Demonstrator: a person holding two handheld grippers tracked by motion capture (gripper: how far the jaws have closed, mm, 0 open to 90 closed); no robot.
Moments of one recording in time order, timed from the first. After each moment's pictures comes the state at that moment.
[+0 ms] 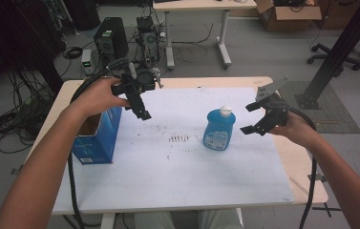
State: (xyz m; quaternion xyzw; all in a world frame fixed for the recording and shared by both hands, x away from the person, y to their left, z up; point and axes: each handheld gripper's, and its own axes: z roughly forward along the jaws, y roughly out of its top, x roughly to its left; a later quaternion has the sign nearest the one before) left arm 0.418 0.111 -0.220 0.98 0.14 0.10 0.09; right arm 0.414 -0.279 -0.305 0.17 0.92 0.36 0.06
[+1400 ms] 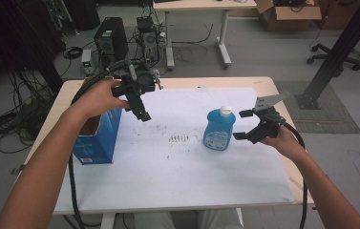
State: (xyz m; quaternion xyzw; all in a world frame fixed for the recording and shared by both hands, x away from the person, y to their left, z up) left arm 0.418 0.112 -0.225 0.98 0.14 0.10 0.08; right arm 0.408 -0.278 -0.352 0.18 0.87 0.45 0.07
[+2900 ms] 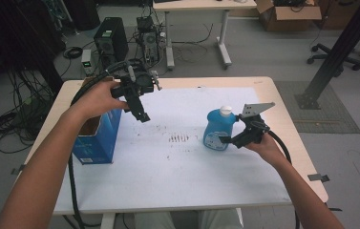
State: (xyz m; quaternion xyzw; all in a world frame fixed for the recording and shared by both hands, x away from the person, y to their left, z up) left arm 0.420 0.116 -0.230 0.98 0.15 0.09 0.08; right arm 0.412 -0.248 -0.390 0.18 0.85 0.50 0.07
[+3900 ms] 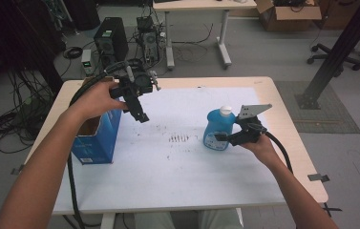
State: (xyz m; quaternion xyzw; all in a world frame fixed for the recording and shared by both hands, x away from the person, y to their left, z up) left arm 0.418 0.118 -0.229 0.98 0.15 0.09 0.08; right arm 0.412 -0.240 -0.395 0.17 0.84 0.51 0.07
